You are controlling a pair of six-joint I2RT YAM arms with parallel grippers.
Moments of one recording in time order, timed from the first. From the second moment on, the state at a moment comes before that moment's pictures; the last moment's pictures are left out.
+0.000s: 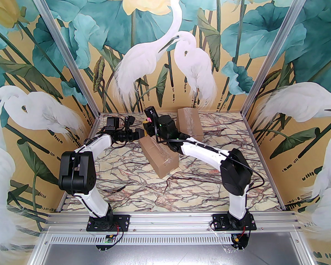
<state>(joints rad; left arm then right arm) -0.03 1.76 1.20 -0.30 0.89 -0.25 0.81 1.95 1.57 0.22 0.03 -0.01</state>
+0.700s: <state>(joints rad) -0.03 1.76 1.19 -0.29 0.89 -0.25 0.81 2.01 1.60 0.29 0.03 -0.05</state>
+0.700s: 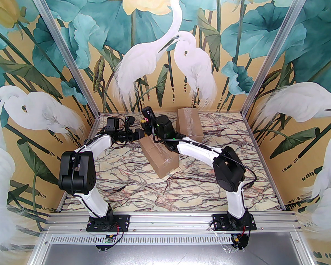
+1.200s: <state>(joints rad) -0.03 1.76 1.19 -0.29 0.89 -0.27 0.81 2.03 1.61 0.31 0.06 -0.06</state>
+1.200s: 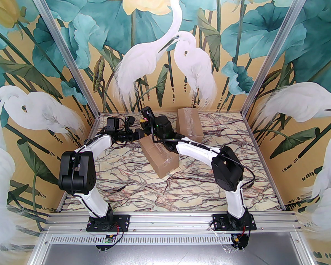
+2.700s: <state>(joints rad) -0.05 1.77 1.20 -0.30 0.90 -0.37 0.83 1.89 1.44 0.27 0.12 -0.02</state>
